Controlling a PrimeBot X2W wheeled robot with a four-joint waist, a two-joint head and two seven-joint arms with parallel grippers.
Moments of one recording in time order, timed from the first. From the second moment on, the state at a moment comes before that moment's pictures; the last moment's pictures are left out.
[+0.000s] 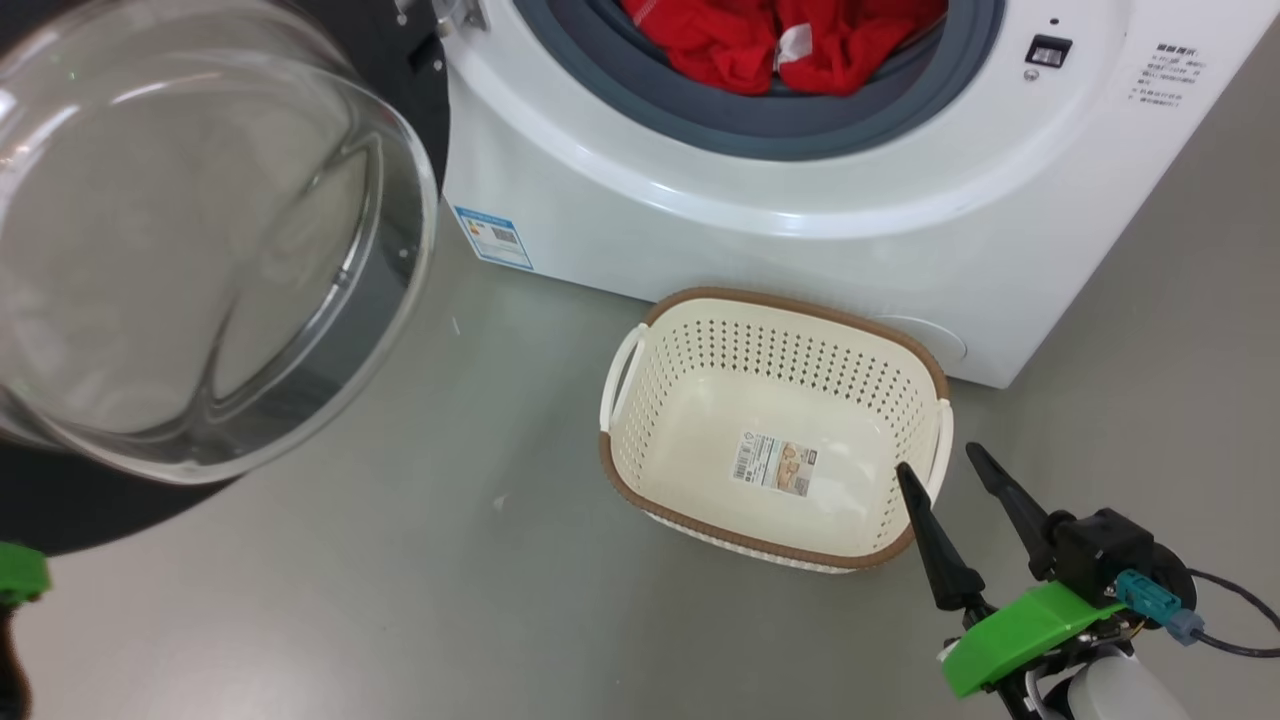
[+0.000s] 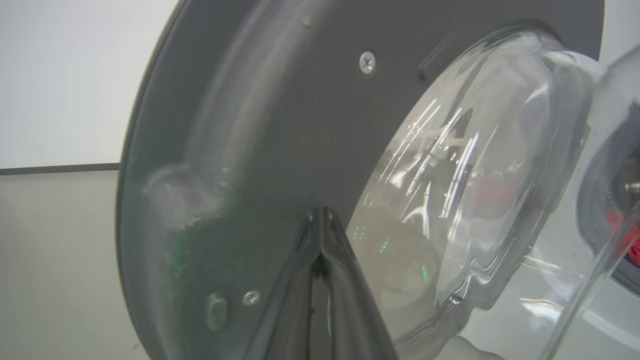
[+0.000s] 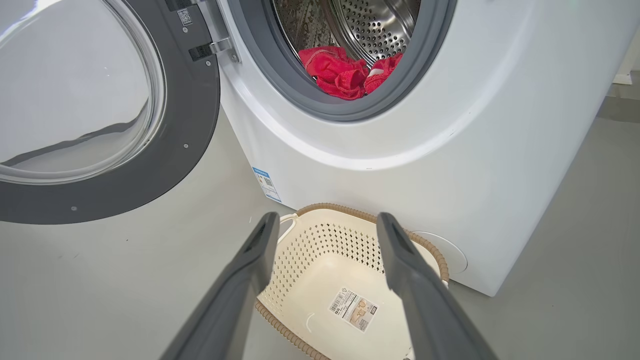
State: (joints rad) left arm -0.43 0.18 0.48 0.54 -0.24 -0.13 -0.26; right arm -0.13 -0.11 0.14 0.35 0.30 0.12 -0.25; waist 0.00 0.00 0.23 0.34
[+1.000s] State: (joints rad) left arm -0.43 0.23 0.45 0.61 -0.30 -0.13 -0.26; right arm -0.17 -0.10 0.14 0.35 0.29 0.12 -0.25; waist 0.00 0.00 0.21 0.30
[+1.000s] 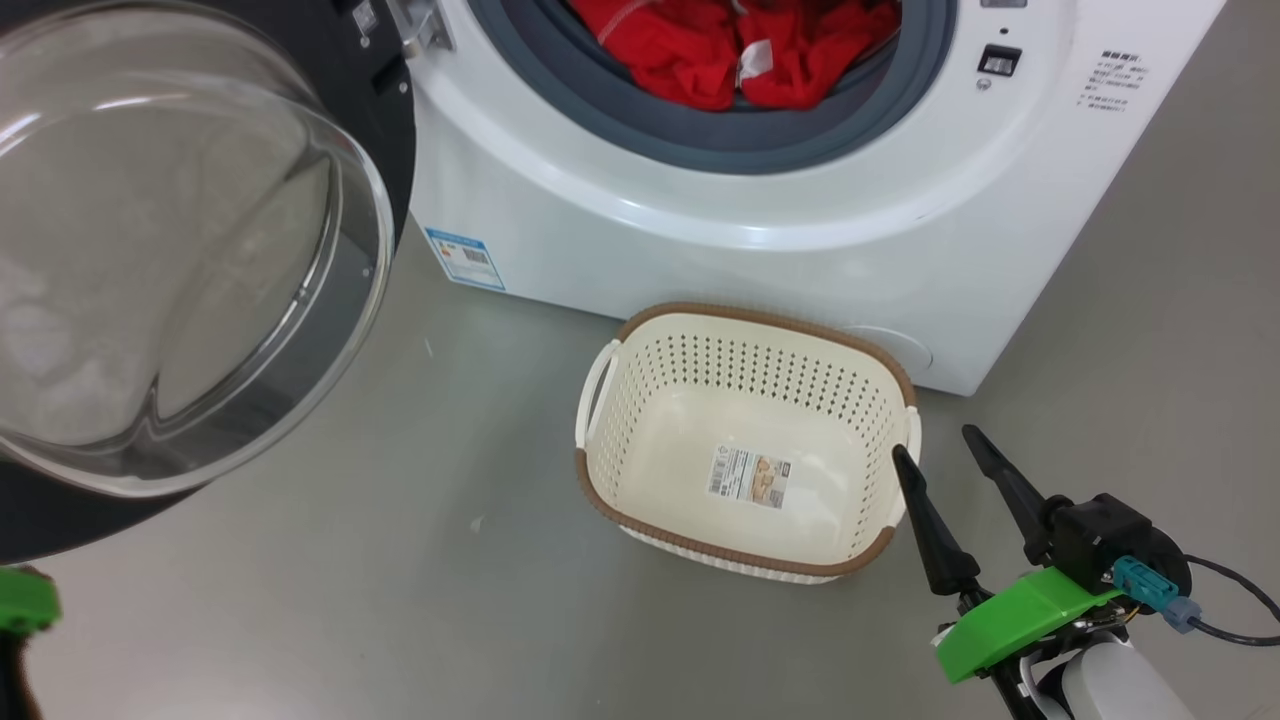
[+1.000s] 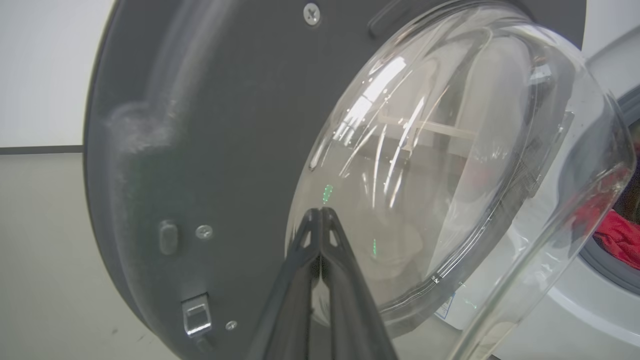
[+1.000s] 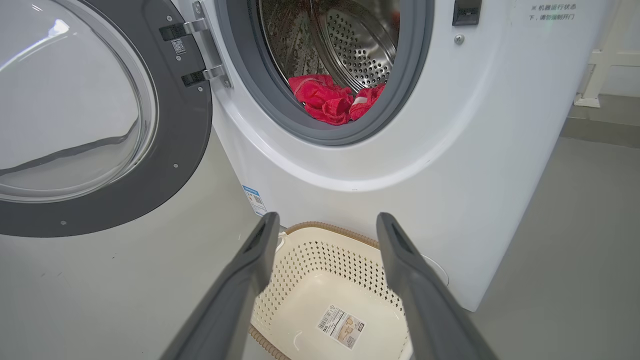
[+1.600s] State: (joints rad) left arm -0.09 0.13 0.19 0.28 -0.34 -0.13 -0.26; right arm -0.10 -0.09 0.11 0.31 0.31 0.12 -0.25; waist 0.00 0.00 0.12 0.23
